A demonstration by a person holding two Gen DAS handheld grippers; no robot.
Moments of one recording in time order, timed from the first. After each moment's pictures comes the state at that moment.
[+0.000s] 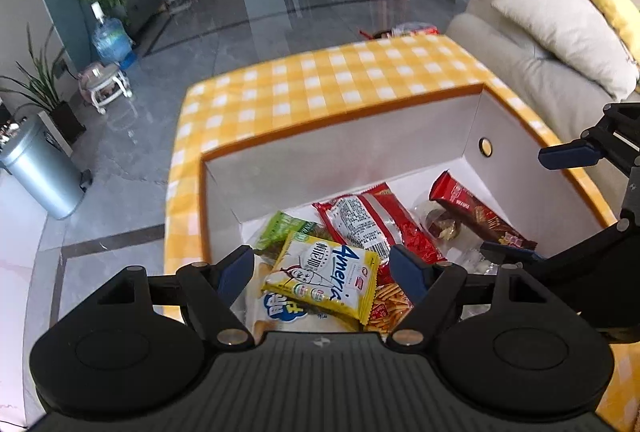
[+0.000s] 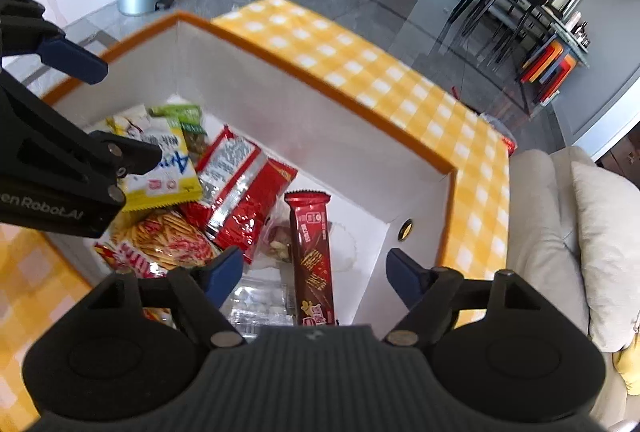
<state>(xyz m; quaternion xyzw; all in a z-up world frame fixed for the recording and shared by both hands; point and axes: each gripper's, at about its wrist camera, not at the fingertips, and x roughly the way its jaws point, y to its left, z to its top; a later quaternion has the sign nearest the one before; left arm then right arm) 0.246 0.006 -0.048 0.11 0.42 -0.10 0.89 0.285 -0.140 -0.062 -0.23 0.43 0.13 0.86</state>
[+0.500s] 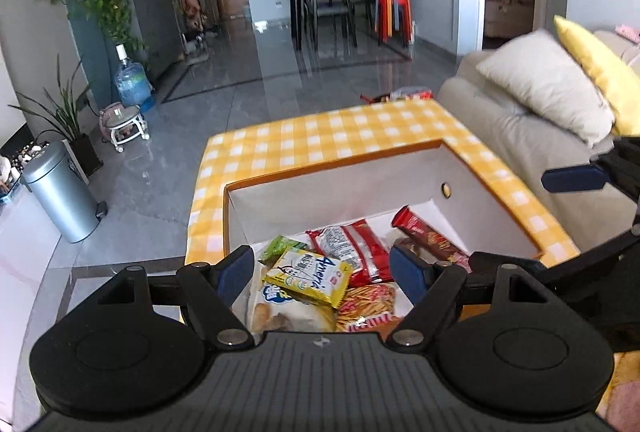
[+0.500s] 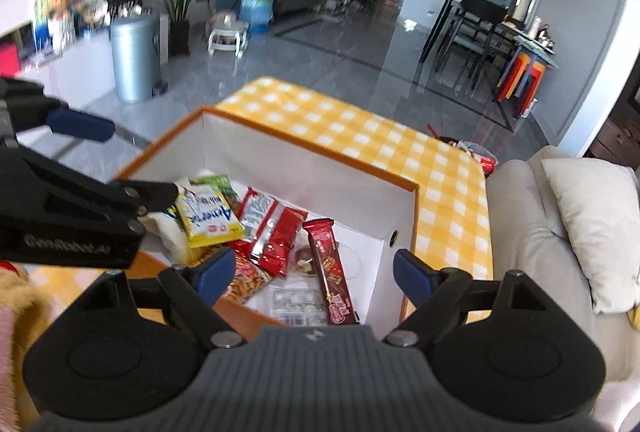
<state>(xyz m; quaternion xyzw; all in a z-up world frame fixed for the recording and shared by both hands) 0.163 0.003 -0.005 0.08 0.34 -0.09 0.93 0.196 -0.161 0.006 -0.13 0.35 0.12 0.92</state>
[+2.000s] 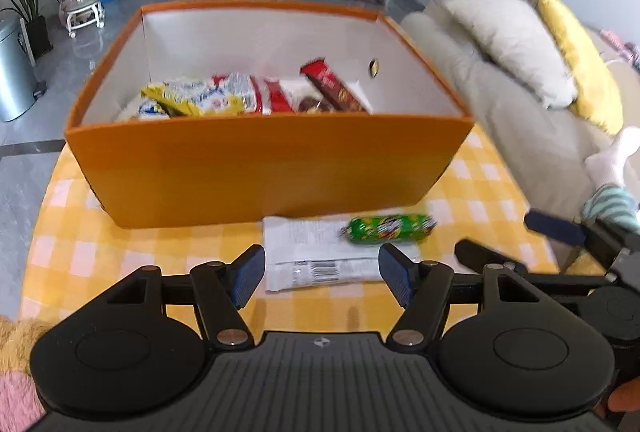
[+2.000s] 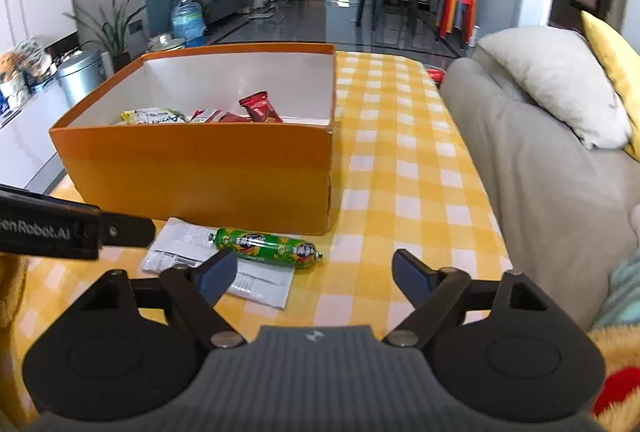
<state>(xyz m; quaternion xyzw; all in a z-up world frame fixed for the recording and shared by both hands) 0.122 -0.032 -0.102 -0.03 0.45 -0.13 0.88 0.110 -0.240 -0.110 -0.01 0.37 0.05 0.93</state>
